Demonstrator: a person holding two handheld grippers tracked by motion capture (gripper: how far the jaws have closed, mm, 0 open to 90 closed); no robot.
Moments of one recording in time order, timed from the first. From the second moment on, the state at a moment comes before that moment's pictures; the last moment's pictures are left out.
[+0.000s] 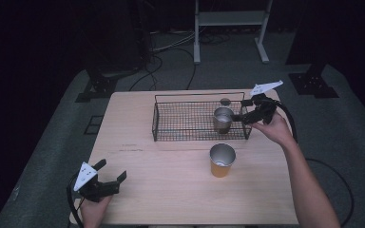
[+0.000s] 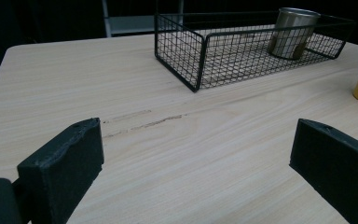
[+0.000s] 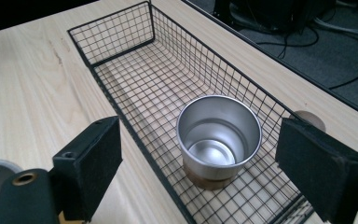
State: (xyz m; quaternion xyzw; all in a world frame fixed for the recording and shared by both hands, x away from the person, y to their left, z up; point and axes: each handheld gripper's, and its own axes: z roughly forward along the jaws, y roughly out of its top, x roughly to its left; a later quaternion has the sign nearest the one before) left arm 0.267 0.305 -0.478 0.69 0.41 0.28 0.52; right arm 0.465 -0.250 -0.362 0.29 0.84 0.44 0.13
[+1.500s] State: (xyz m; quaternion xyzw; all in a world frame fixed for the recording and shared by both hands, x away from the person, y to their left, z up) left arm 0.267 0.305 -0.478 0.69 0.41 0.28 0.52; right arm 0.290 -0.281 -0.423 0.24 0.82 0.50 0.12
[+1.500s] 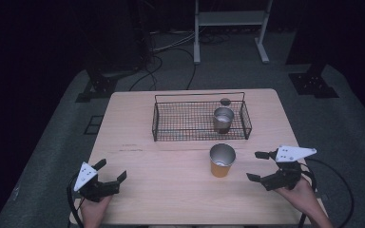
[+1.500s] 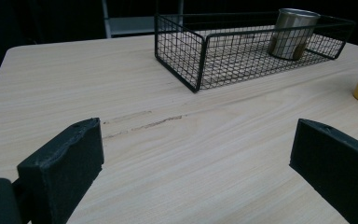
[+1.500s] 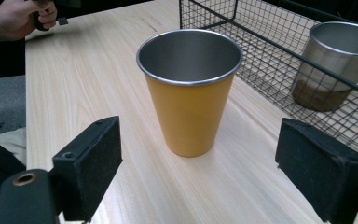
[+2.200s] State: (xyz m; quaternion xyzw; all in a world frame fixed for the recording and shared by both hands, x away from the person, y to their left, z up) left arm 0.267 0.303 -0.477 0.69 0.41 0.29 0.52; right arm 0.287 -0.256 -0.436 0.23 0.82 0.51 0.12
